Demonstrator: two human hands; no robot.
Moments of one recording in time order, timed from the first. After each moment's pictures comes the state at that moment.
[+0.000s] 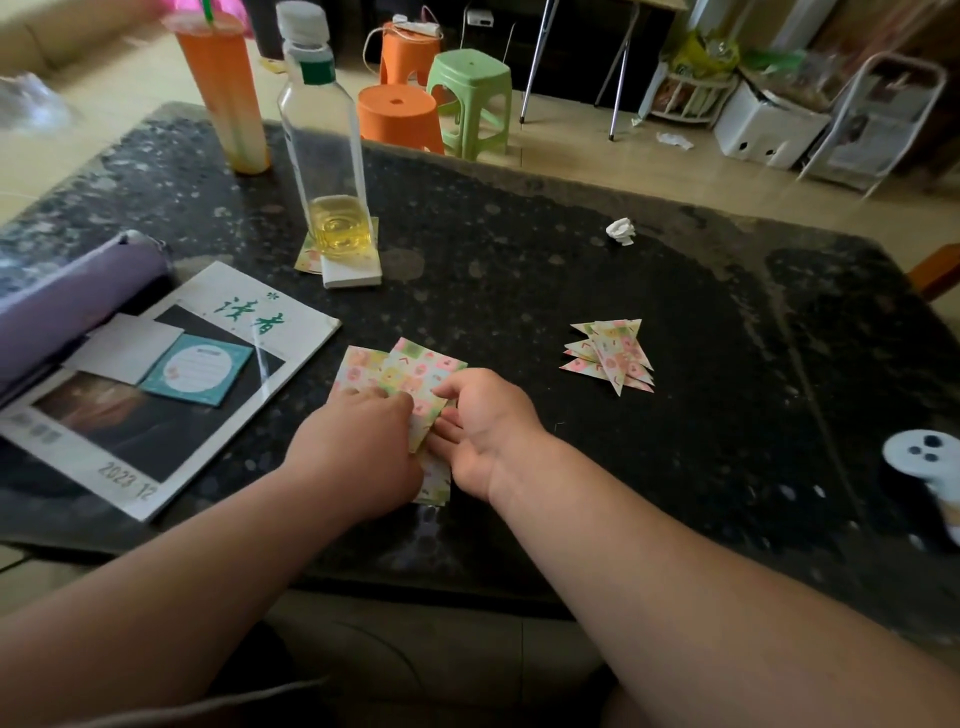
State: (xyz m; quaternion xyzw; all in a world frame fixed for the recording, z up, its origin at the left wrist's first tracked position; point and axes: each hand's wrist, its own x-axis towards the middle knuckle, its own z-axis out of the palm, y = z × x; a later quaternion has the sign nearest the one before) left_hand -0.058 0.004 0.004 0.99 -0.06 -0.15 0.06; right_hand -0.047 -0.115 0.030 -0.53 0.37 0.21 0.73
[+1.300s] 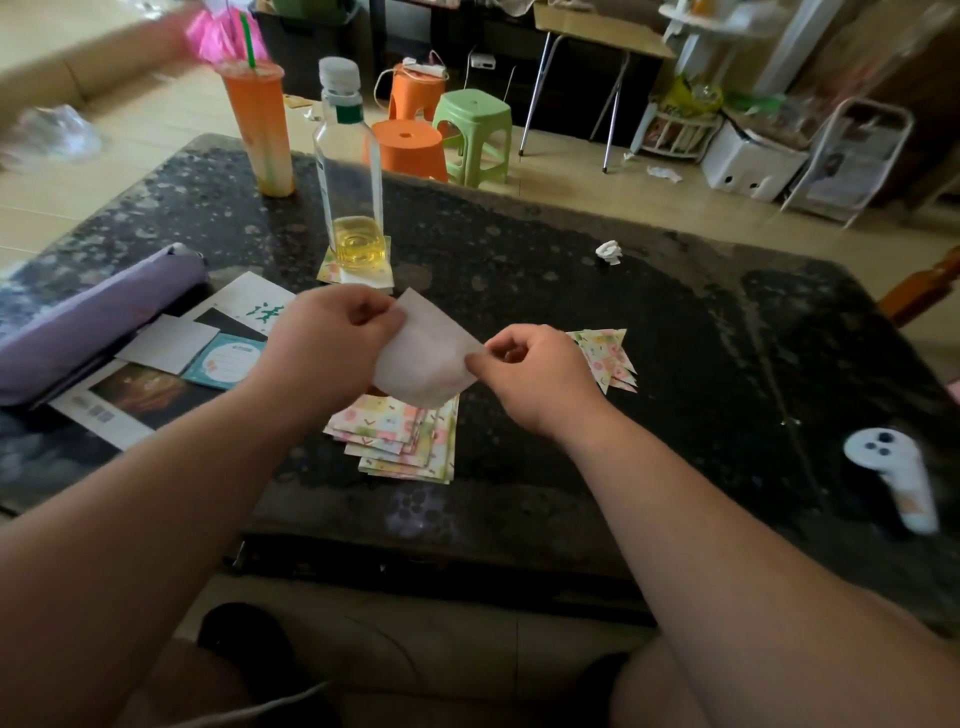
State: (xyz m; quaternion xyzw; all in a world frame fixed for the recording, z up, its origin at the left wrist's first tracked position) left_hand -0.065 0.030 0.077 0.87 0.05 0.03 0.50; right_hand -0.064 -0.166 0.072 -0.90 0.03 0.07 0.43
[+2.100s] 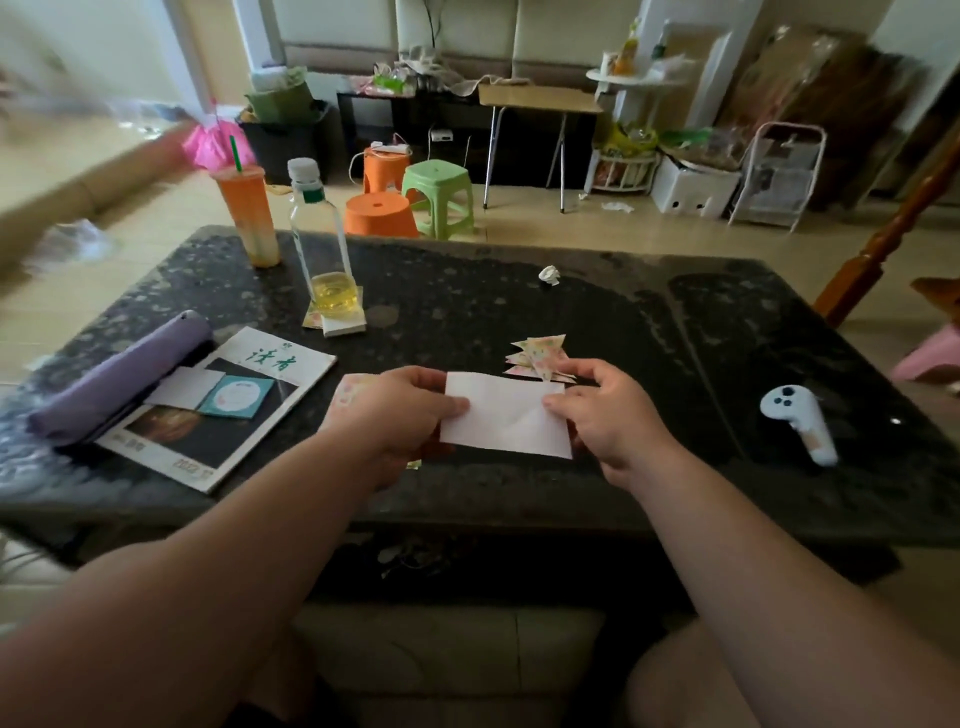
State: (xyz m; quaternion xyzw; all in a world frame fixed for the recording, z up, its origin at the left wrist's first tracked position) left_hand -0.142 -0.060 0.094 0.72 0.13 -0.20 0.65; right_hand -0.170 -0.267 0.093 -0.76 0.17 0.01 0.63
